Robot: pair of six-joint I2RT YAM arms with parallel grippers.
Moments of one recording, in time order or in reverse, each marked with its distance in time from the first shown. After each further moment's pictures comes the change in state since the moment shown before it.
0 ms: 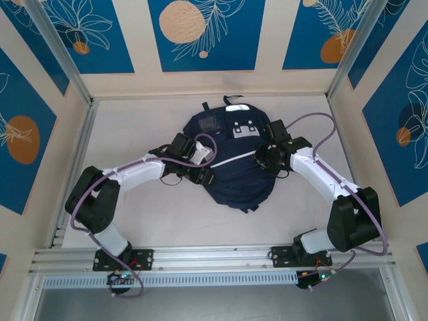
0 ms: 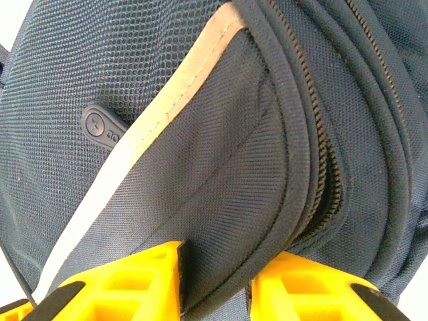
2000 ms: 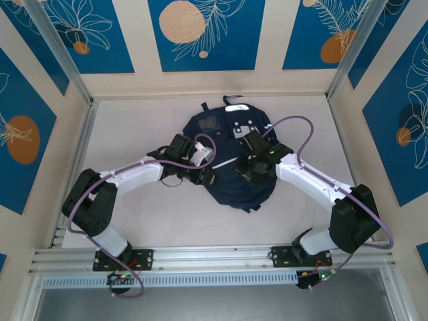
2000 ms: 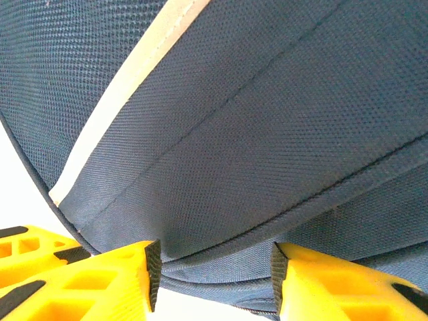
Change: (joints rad) left arm -0.005 -0.033 -0.036 0.059 0.075 -0.040; right arm 0.253 0.006 -0.001 -0.005 0.029 0.099
